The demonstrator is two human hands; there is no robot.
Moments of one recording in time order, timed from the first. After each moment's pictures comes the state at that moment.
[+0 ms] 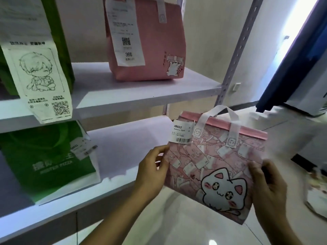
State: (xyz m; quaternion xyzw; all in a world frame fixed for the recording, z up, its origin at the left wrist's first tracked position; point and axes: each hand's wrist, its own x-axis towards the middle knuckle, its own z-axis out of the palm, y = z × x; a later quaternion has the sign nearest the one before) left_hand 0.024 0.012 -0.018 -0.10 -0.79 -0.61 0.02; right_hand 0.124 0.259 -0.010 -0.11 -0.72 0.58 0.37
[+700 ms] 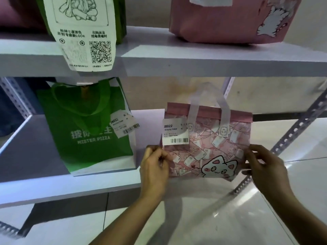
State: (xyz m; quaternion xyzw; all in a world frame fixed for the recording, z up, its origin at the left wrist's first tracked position) left_hand -0.044 -0.069 -0.148 0.08 -0.83 -0.51 0.24; right_hand -0.062 0.200 -0.112 -0.09 -0.85 0.49 0.15
